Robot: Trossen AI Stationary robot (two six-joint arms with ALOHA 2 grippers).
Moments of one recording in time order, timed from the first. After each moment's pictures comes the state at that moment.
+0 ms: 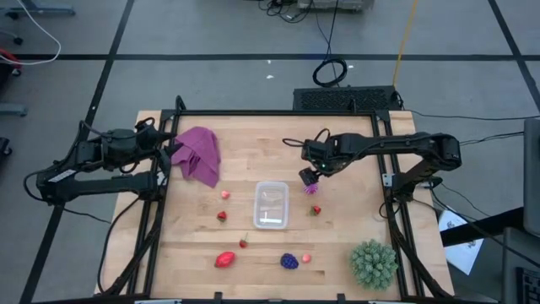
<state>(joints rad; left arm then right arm) 0.23 0.40 0.84 -0.93 -0.35 -0.19 -0.17 1.53 1.08 -0.87 -0.09 0.90</state>
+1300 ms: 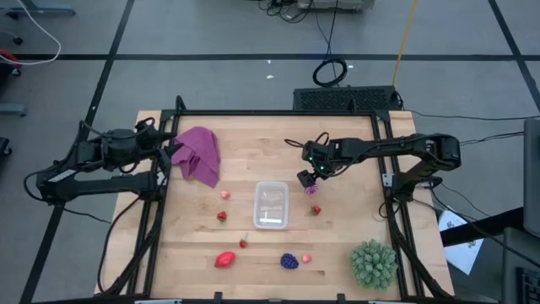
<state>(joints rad) 0.23 0.40 0.84 -0.93 -0.35 -0.19 -0.20 1.54 0.95 -0.63 -0.13 0.85</state>
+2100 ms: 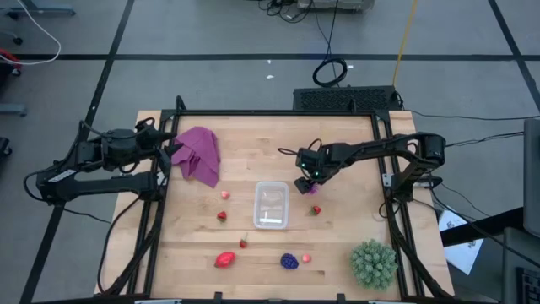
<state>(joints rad) 0.23 0.40 0.84 -0.93 -0.35 -0.19 -0.18 1.68 0.95 -0.60 -0.16 0.82</state>
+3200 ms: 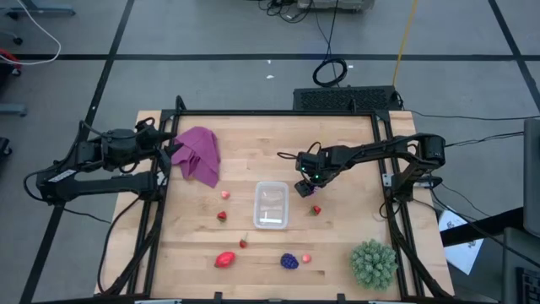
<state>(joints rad) 0.23 0.40 0.84 -0.93 -0.35 -0.19 -0.15 1.68 0.95 -0.61 -0.16 0.84</state>
